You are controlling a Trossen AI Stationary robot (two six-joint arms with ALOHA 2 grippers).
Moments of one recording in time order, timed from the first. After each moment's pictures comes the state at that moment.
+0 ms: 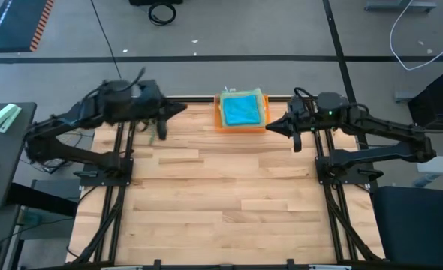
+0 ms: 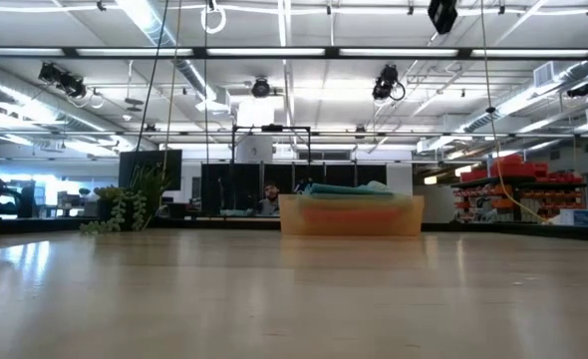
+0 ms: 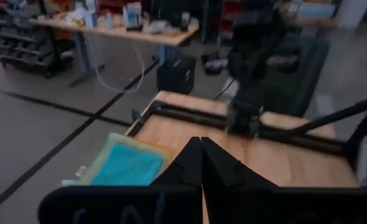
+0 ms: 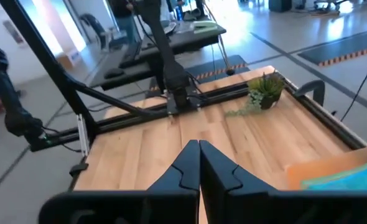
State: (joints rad) left arm 0.19 1.08 1.41 -0.56 -0.12 -0.08; right arm -0.24 0.84 0.94 -0.31 -0.24 0.20
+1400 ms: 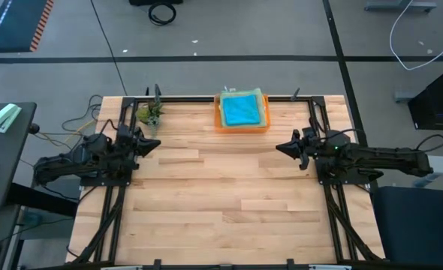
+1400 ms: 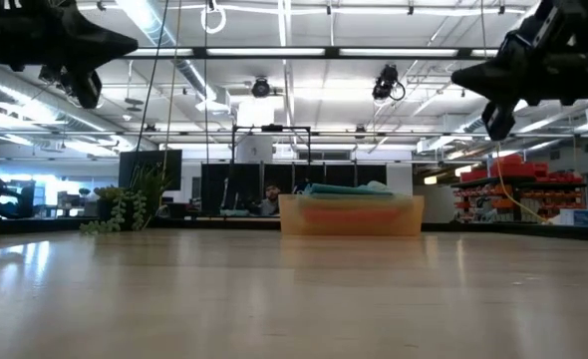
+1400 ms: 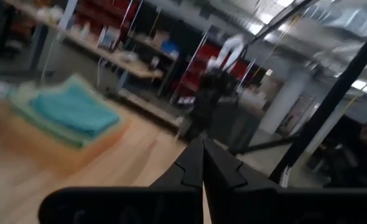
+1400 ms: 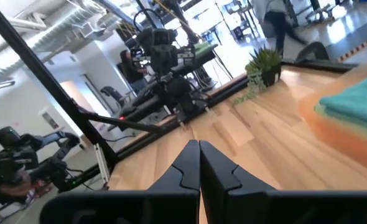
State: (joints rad) left arm 0.12 0.01 0.19 -0.07 -0.08 -0.49; right arm -0.20 0.30 0.07 0.27 -0.14 0.53
